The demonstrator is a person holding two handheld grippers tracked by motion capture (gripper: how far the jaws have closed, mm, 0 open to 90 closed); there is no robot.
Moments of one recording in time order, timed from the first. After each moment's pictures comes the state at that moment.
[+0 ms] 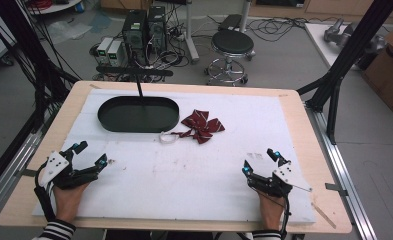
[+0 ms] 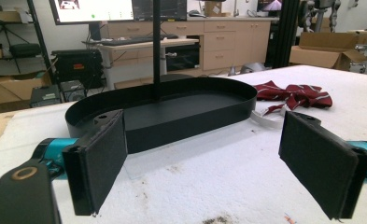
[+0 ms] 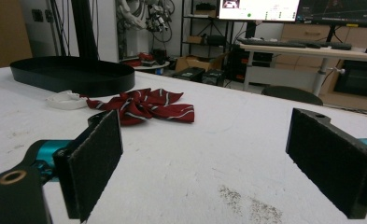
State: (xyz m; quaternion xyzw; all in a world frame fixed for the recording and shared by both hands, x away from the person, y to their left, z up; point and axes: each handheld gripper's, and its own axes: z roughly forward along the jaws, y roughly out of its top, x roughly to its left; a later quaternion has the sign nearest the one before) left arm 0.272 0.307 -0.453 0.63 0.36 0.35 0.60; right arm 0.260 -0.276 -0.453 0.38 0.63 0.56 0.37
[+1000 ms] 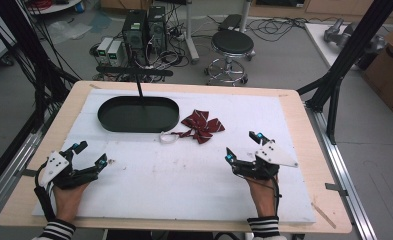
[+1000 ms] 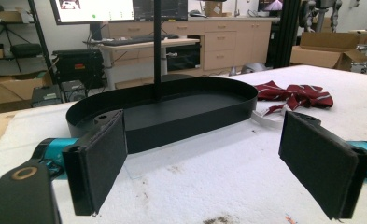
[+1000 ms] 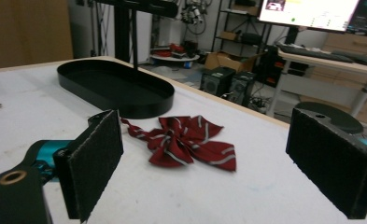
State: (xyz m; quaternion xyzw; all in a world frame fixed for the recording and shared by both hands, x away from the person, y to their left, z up) left arm 0.272 0.306 -0.453 0.63 0.36 0.36 0.59; right arm 0.285 -0.227 -0.389 0.32 0.69 0.55 0.34
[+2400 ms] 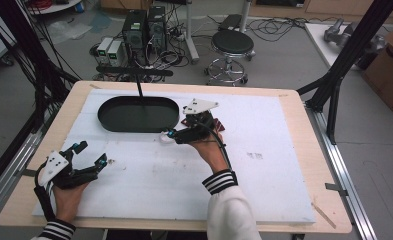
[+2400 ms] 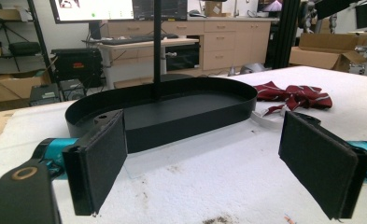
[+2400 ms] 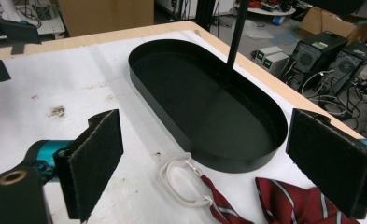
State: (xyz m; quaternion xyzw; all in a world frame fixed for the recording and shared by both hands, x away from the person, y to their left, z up) left arm 0.272 0.307 -0.453 0.63 0.36 0.35 0.60; right arm 0.389 -0.077 -0.354 0.23 0.81 0.50 0.20
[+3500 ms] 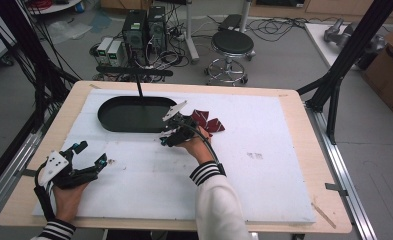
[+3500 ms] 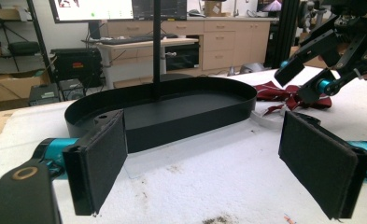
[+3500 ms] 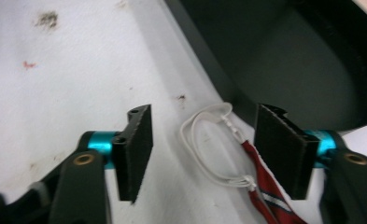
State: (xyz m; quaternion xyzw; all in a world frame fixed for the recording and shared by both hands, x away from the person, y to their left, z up) left arm 0.272 0.307 -0.453 0.63 0.36 0.35 0.60; right arm 0.425 -0.033 -0.398 0.18 0.91 0.35 0.10
